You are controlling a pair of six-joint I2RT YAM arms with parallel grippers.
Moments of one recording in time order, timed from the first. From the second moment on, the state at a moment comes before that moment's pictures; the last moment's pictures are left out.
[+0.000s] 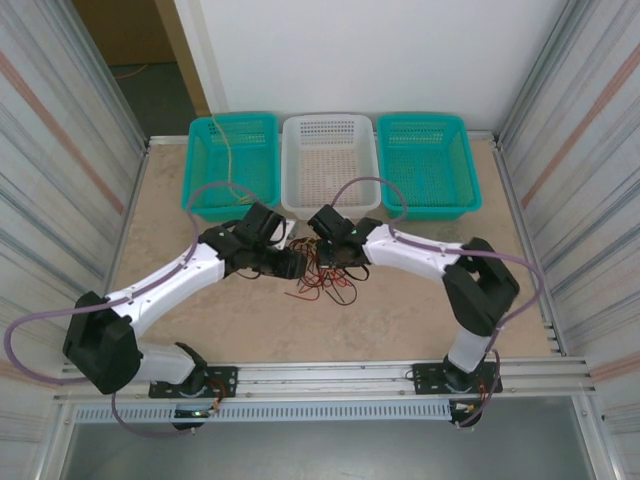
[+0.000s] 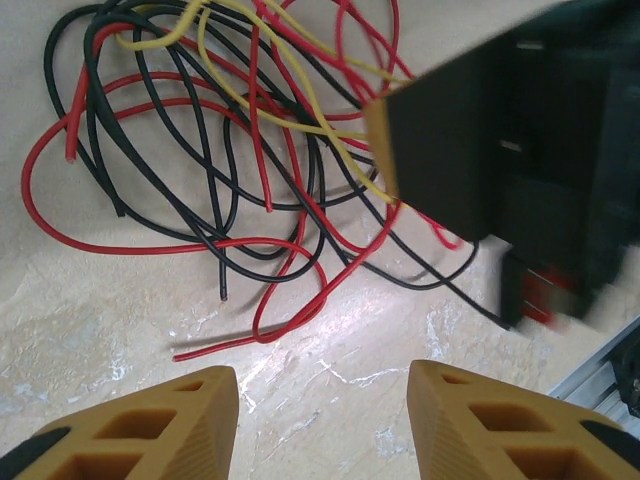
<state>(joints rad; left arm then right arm) -0.66 1.33 0.99 -0.69 0.24 -0.41 0.87 1.71 1.22 -0.61 0.13 0.76</state>
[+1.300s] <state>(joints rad) -0.41 1.21 0.89 -0.22 0.55 -0.76 0.81 1.36 1.10 -0.49 -0.07 0.69</state>
